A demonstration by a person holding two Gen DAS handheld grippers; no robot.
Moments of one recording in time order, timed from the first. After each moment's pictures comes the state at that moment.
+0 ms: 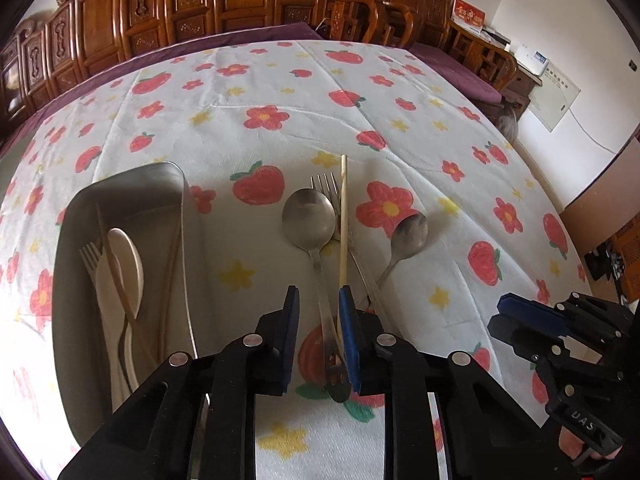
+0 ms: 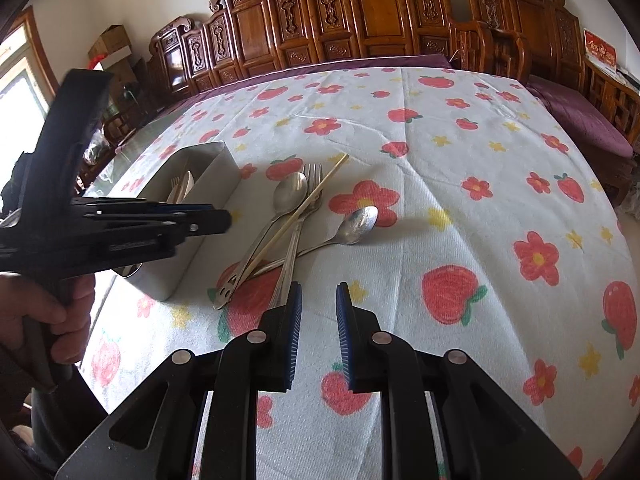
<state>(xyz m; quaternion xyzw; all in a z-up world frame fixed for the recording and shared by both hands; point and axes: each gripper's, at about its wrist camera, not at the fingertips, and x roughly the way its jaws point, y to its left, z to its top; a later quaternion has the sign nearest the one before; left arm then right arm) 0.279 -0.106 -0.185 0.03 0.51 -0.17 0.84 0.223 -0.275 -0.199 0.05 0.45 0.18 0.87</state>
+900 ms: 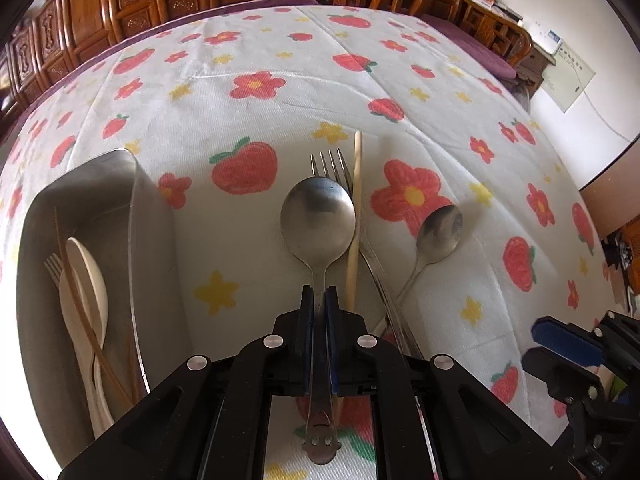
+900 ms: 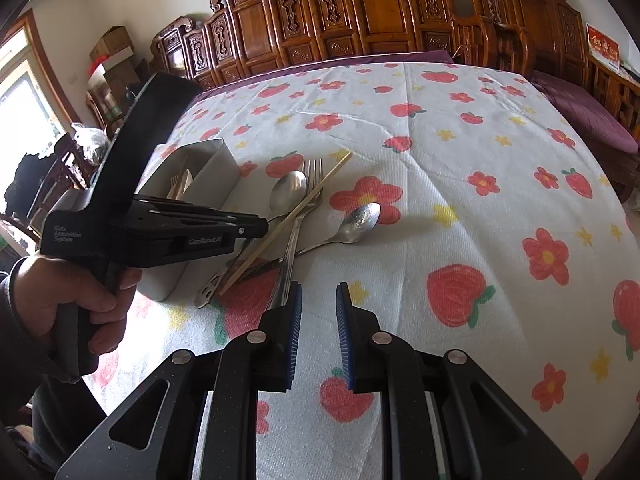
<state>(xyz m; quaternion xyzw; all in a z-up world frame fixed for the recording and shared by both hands) 0.306 -0.117 -0.213 0.05 0.55 -0.17 0.82 0.228 -0.274 -0.206 0.05 0.45 0.18 0.87</state>
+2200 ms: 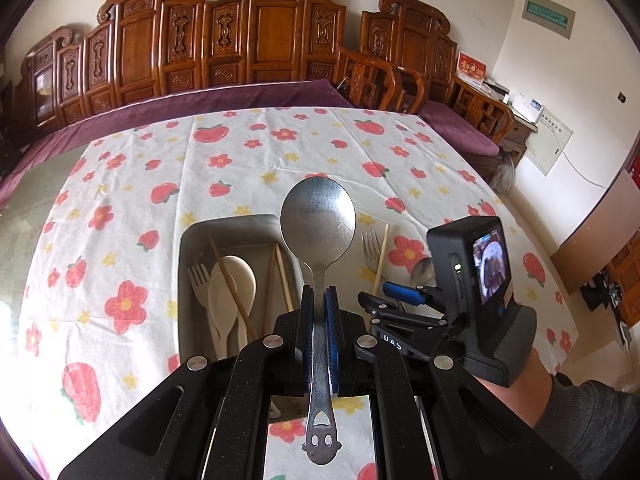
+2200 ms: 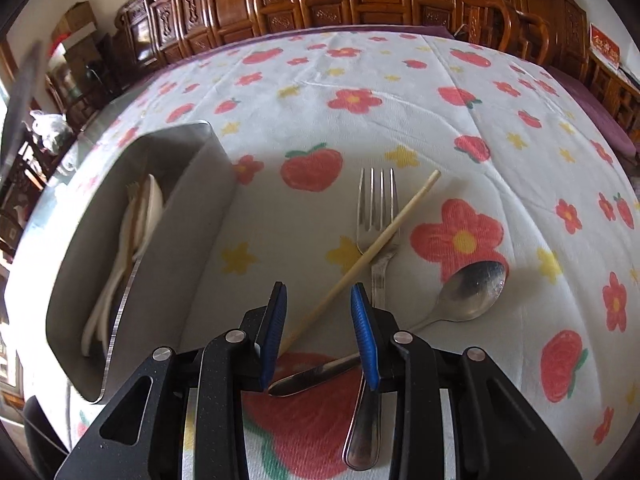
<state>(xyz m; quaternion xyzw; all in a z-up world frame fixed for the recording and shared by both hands) 0.239 -0.017 -0.100 0.00 0.43 -0.16 0.89 0.314 -0.171 -0.247 0.02 0.51 0.11 0.85</state>
